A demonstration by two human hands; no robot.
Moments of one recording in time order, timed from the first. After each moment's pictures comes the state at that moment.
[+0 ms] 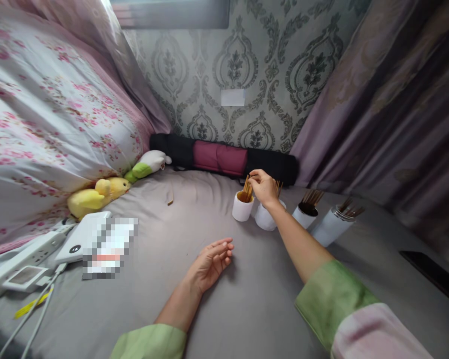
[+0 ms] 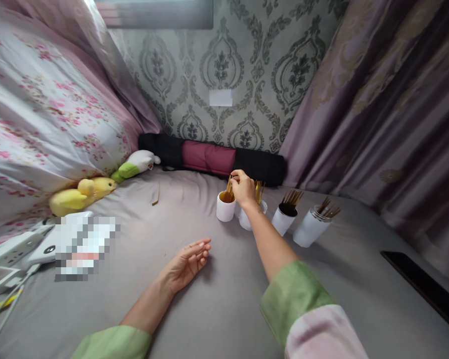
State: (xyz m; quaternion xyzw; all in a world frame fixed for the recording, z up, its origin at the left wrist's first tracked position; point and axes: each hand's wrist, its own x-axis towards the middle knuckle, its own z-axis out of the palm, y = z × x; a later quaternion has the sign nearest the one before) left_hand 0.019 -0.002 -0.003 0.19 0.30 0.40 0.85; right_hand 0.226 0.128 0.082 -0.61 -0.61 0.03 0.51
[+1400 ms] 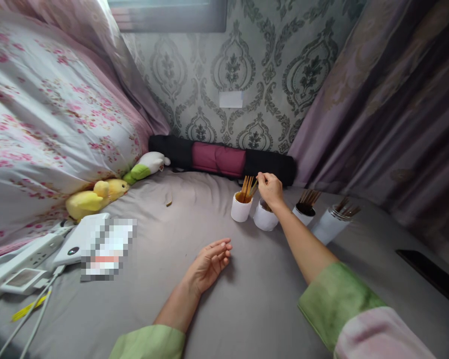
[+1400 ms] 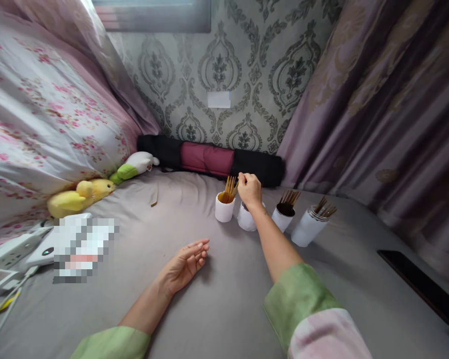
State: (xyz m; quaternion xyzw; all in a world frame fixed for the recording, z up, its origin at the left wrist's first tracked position) left_hand 0.019 -0.003 -0.002 0.19 0.31 0.40 0.84; right_hand 0.247 0.119 0.086 -0.64 -0.59 -0.09 0.49
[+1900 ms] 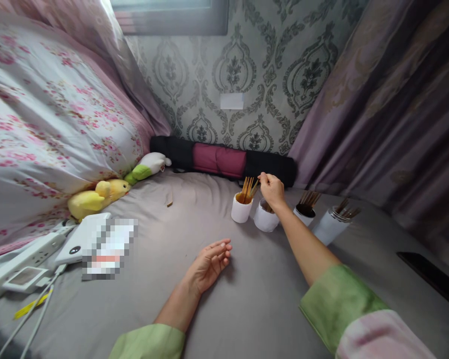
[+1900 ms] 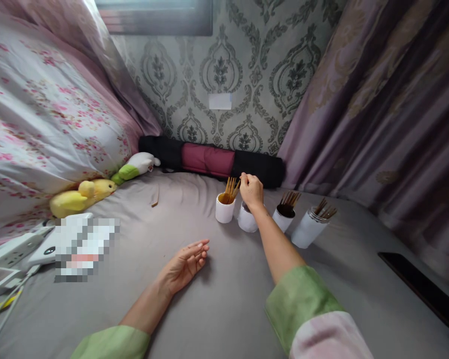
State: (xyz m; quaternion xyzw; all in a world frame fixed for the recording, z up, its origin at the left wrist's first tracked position) left_hand 0.020 -0.003 0.001 0.19 0.31 0.40 0.84; right_hand 0.251 0.119 0.089 -0.64 -0.59 -0.07 0.49
